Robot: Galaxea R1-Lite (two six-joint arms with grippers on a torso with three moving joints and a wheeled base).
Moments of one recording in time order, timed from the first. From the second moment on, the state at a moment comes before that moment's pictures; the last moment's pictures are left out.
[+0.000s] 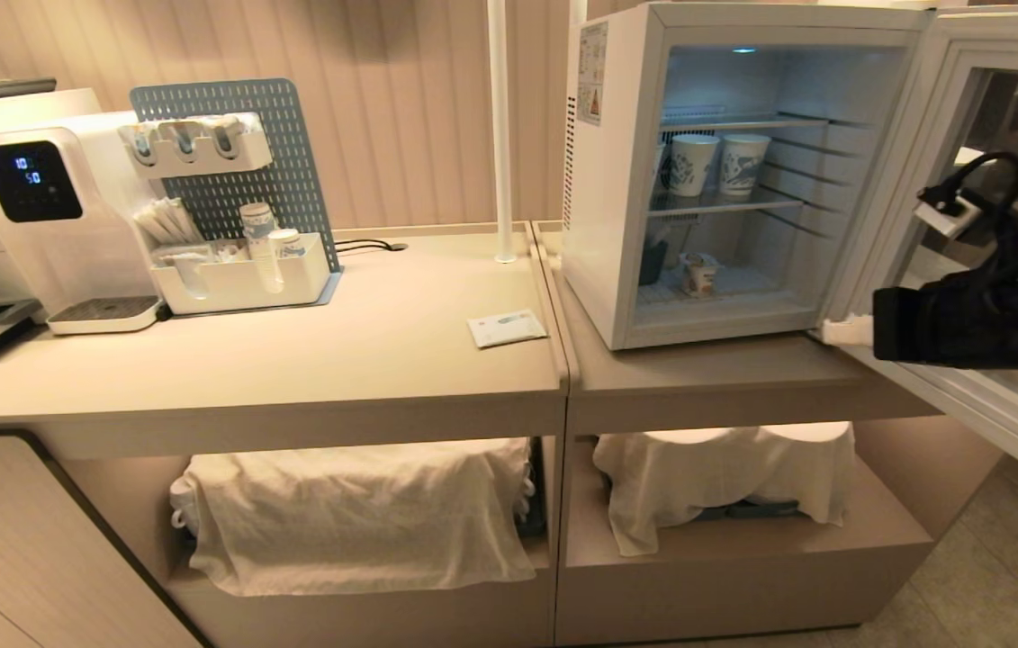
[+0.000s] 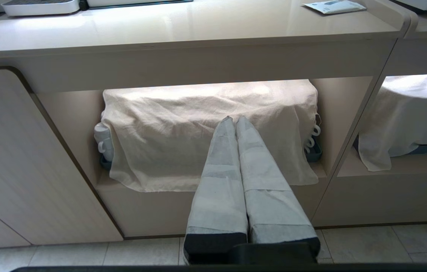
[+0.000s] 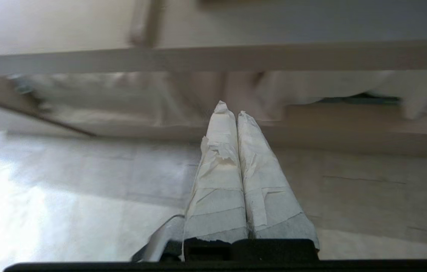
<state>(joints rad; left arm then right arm) 0.00 0.00 0.00 0.00 0.00 0.01 0.13 1.55 -1.13 0.15 0.13 0.15</state>
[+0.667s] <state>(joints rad) 0.00 0.00 0.00 0.00 0.00 0.01 0.12 1.98 -1.35 -0.05 0.05 0.05</state>
